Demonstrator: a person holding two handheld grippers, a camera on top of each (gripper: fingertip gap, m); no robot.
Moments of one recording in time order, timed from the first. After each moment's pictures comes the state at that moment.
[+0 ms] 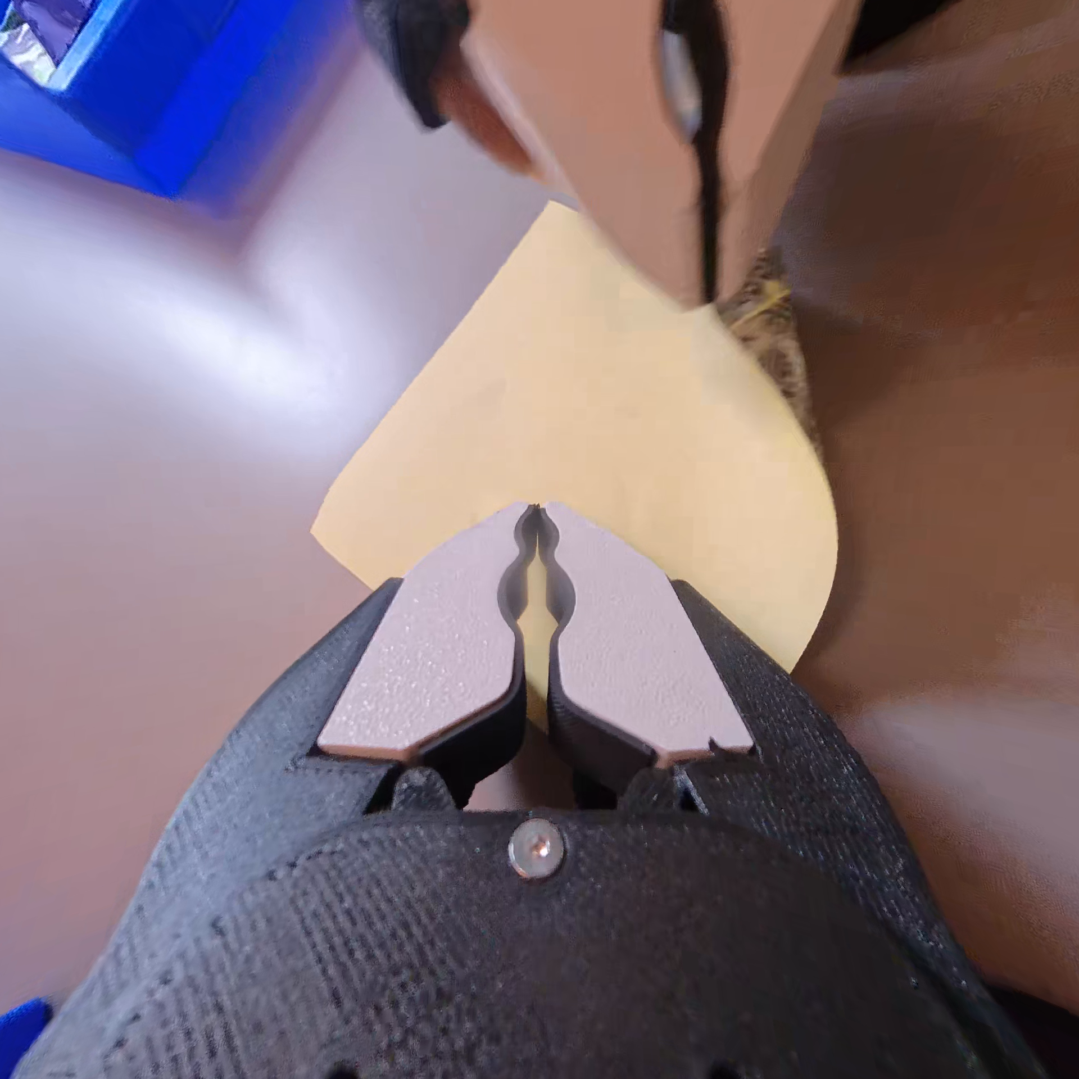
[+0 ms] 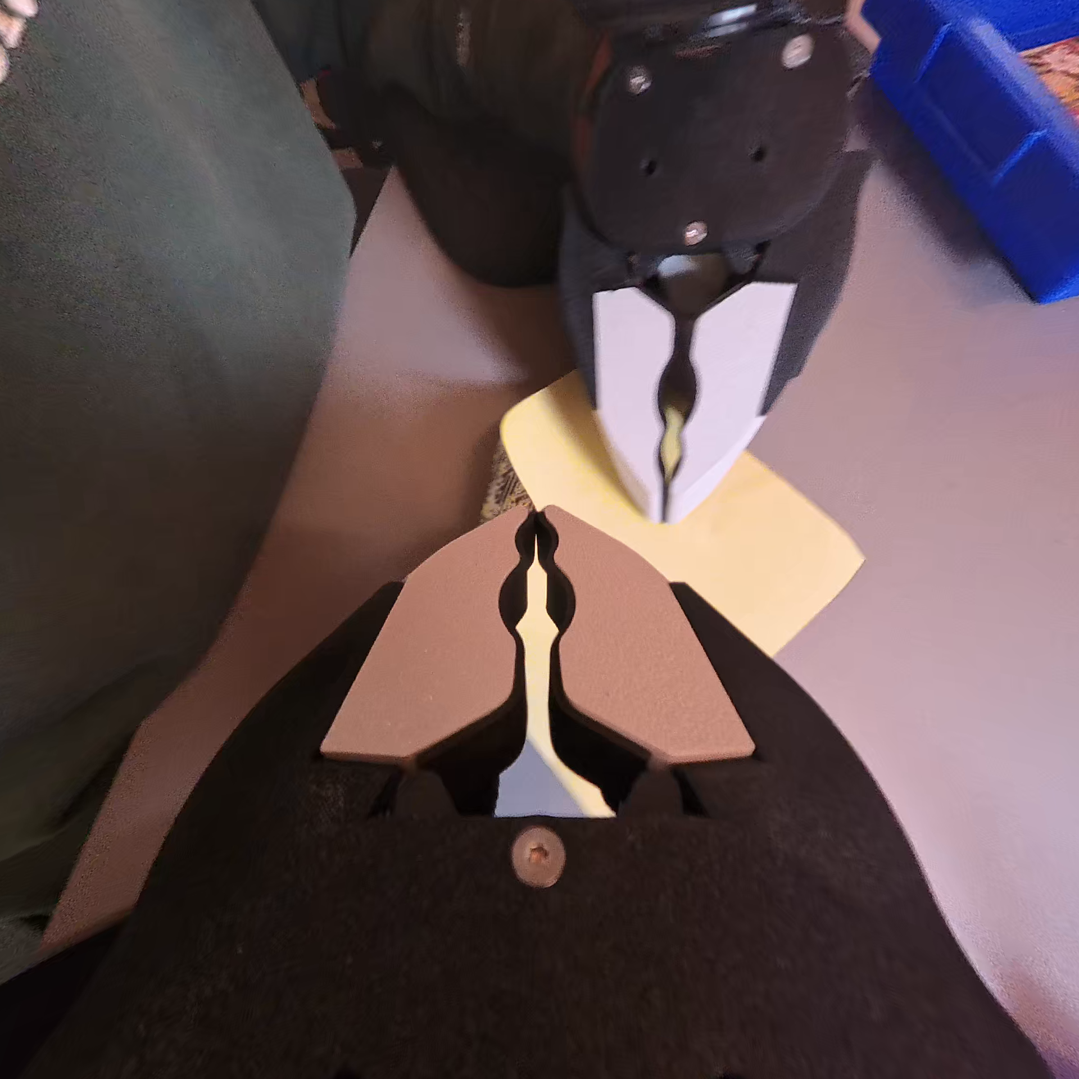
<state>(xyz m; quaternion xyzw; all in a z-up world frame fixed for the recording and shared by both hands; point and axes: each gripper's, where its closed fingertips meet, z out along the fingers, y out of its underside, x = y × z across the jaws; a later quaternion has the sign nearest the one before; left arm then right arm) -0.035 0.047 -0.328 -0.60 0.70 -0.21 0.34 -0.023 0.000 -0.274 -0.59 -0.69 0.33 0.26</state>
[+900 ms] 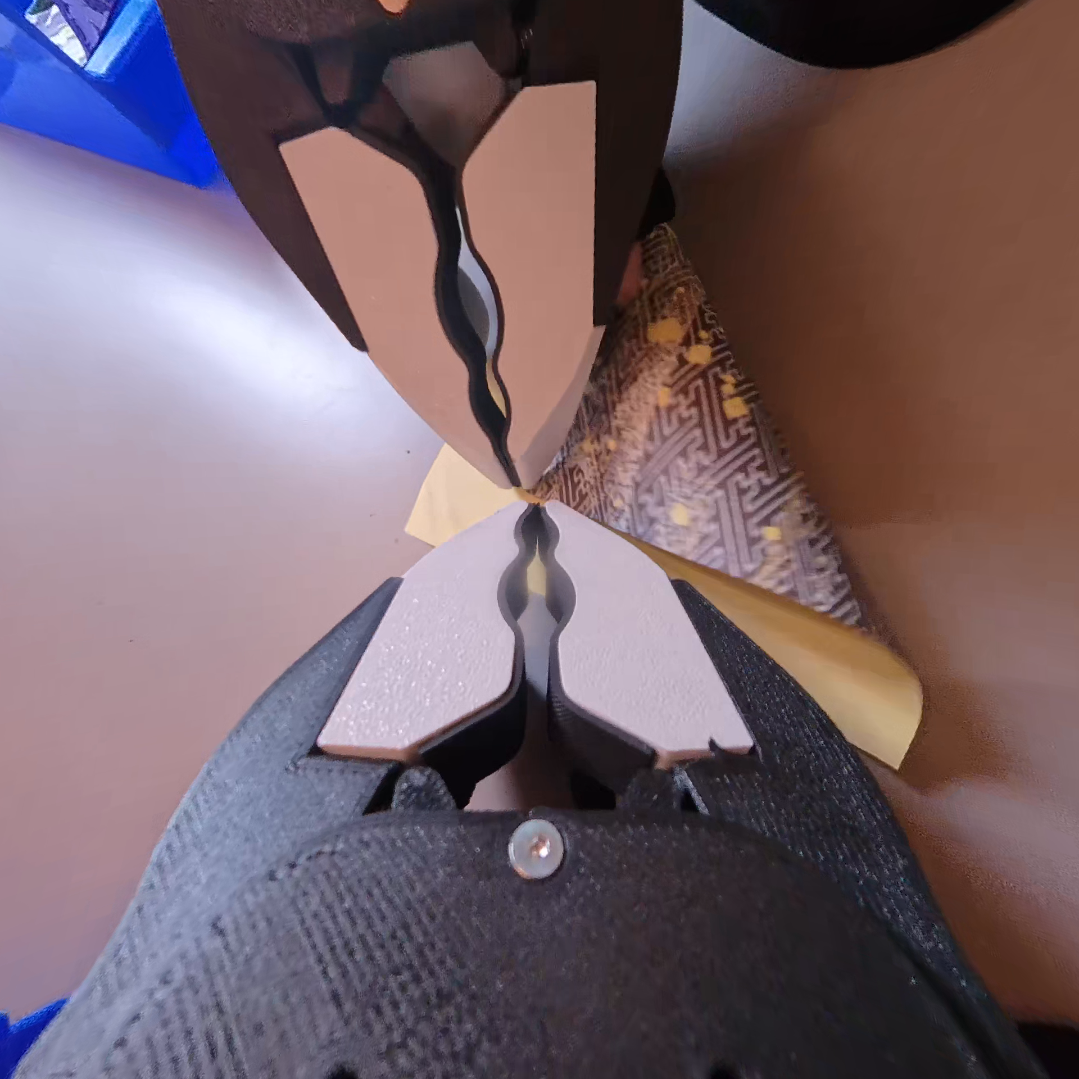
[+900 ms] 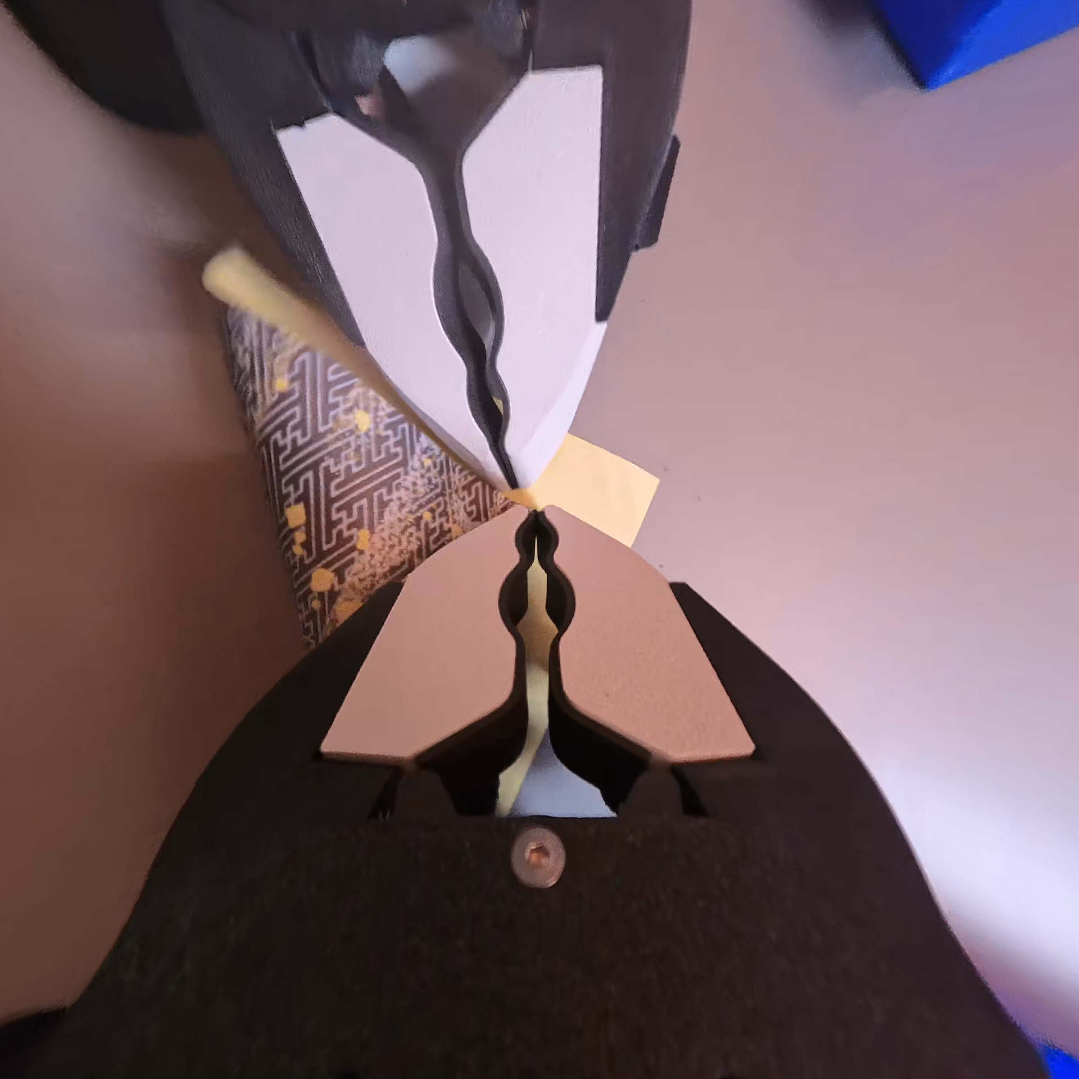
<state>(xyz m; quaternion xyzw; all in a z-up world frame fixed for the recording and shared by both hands) -0.032 0.063 -0.328 -0.61 0.69 -0.21 0.34 -0.032 0.070 -0.328 -0.67 -0.66 0.22 0.26</state>
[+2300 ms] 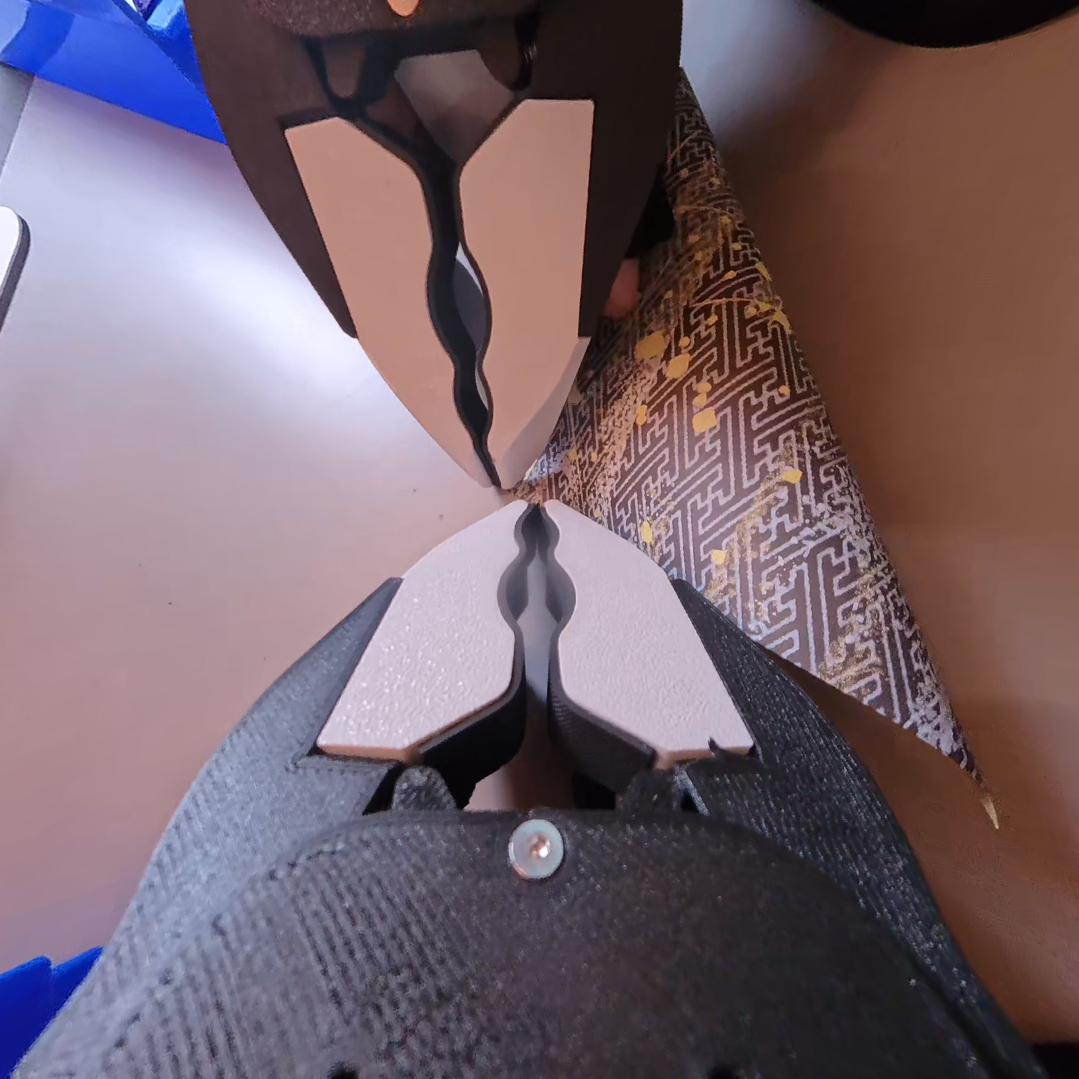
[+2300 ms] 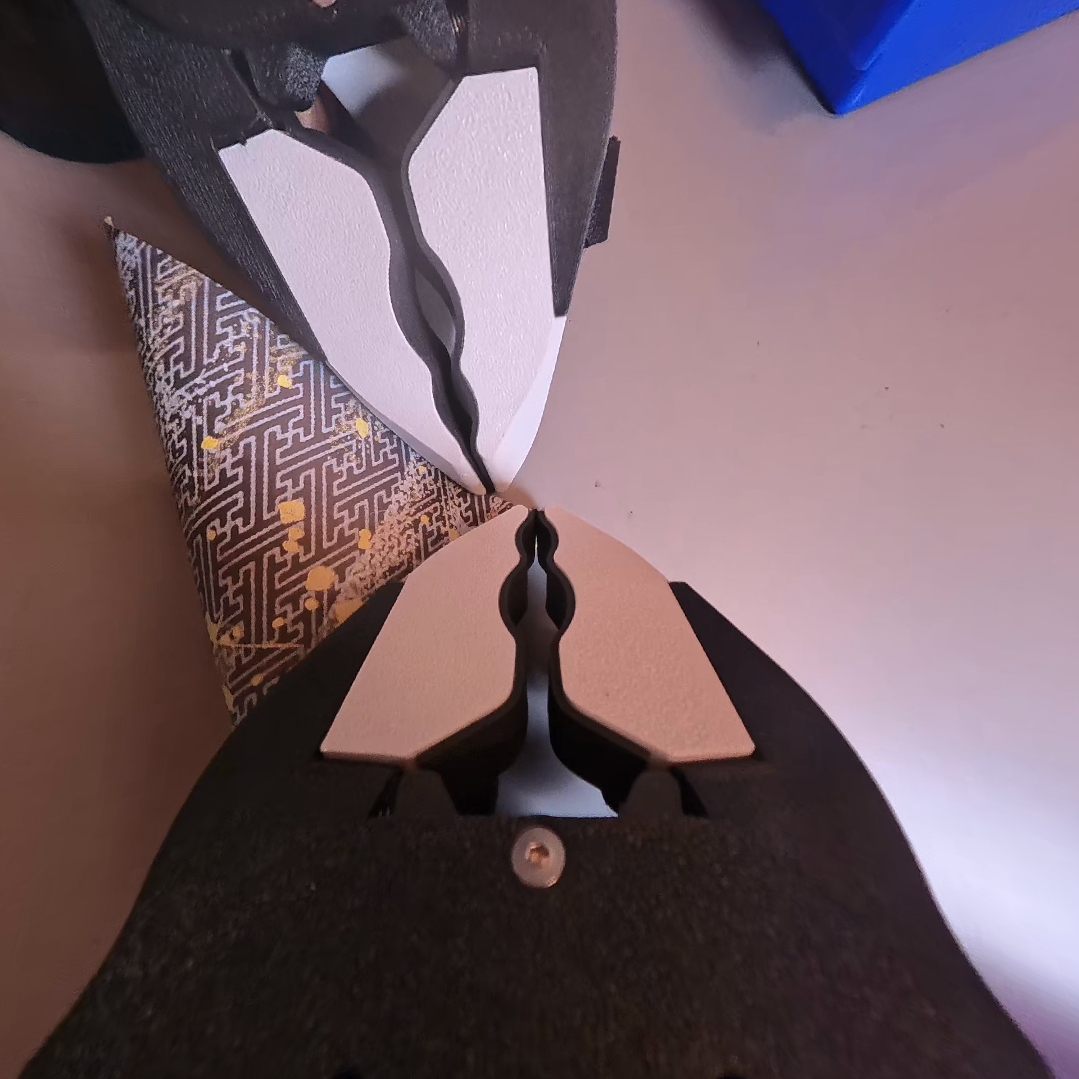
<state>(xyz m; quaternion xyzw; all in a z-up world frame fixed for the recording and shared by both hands) -0.043 0.068 -0.326 -0.63 0.67 -0.19 0.35 -0.037 0.094 -0.328 -0.67 -0.65 0.21 0.28</state>
